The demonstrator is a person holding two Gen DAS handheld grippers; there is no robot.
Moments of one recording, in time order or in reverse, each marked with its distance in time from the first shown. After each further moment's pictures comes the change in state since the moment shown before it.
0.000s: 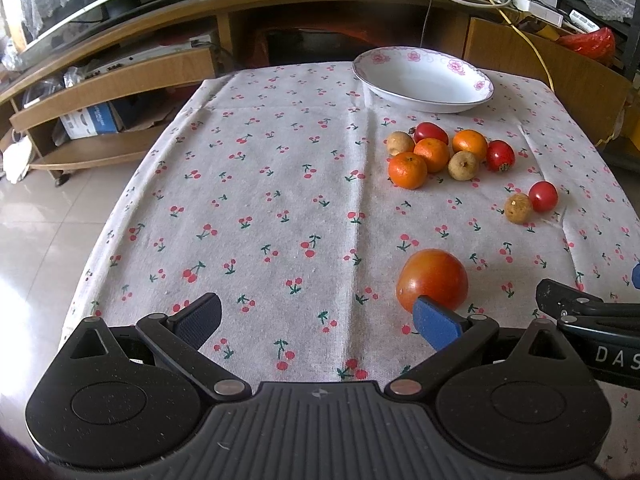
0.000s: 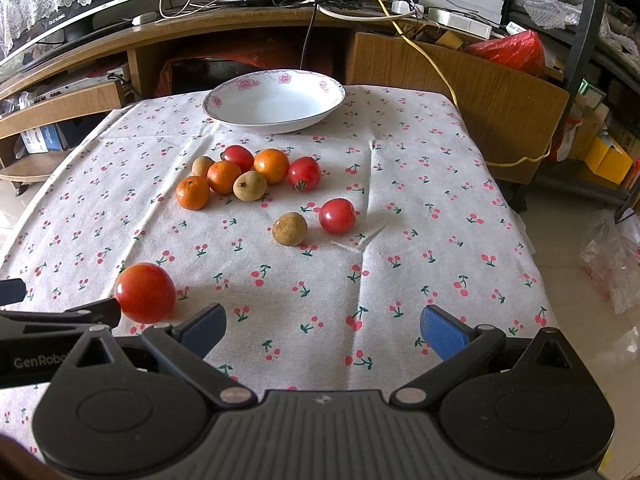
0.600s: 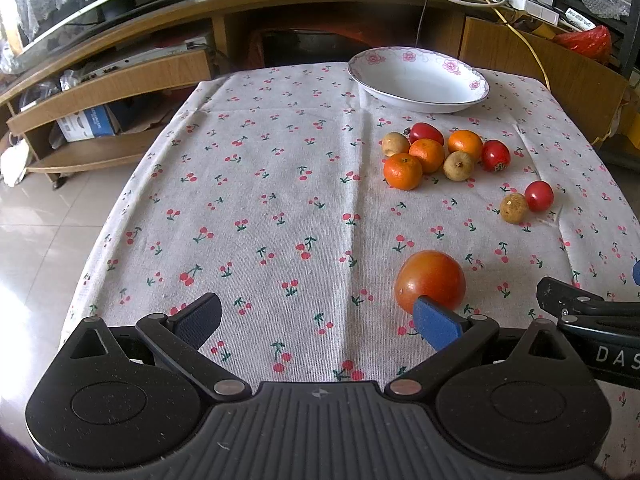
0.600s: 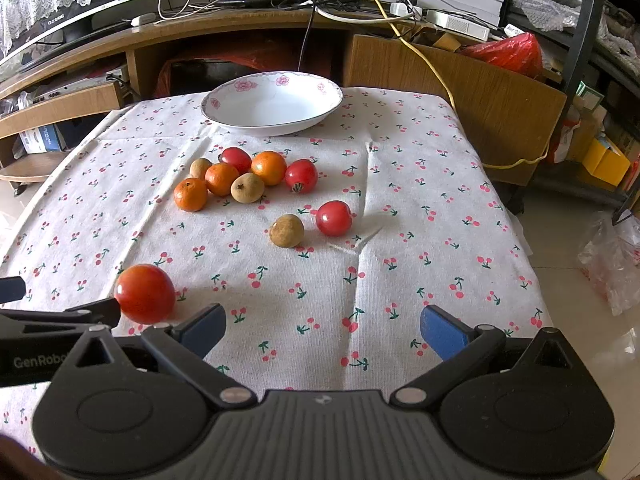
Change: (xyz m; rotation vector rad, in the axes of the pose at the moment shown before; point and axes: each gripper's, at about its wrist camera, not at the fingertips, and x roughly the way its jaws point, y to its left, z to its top) left arm -0.001 -0.005 0.003 0.010 0.003 -0.003; right arm -0.003 -0.002 0.002 -0.004 -0.007 -0.010
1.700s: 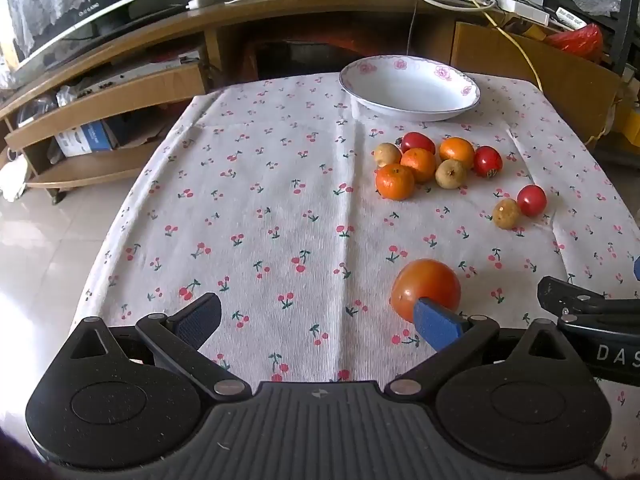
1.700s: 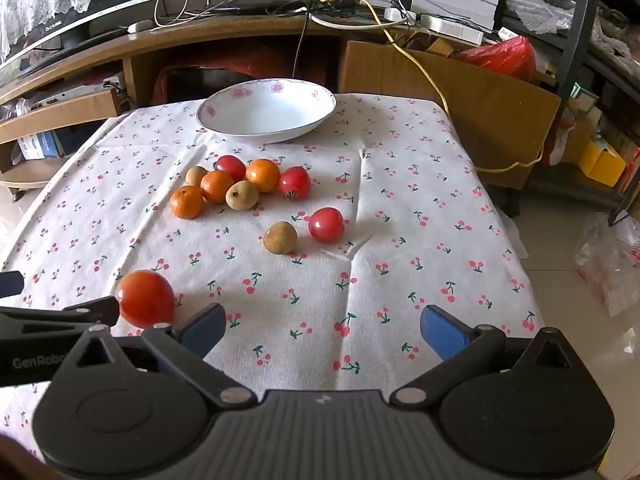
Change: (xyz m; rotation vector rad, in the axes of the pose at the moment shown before) left arm -0.004 -0.002 0.003 0.026 -0.026 -0.002; right arm -0.004 -0.004 0.002 0.004 -0.012 -0.002
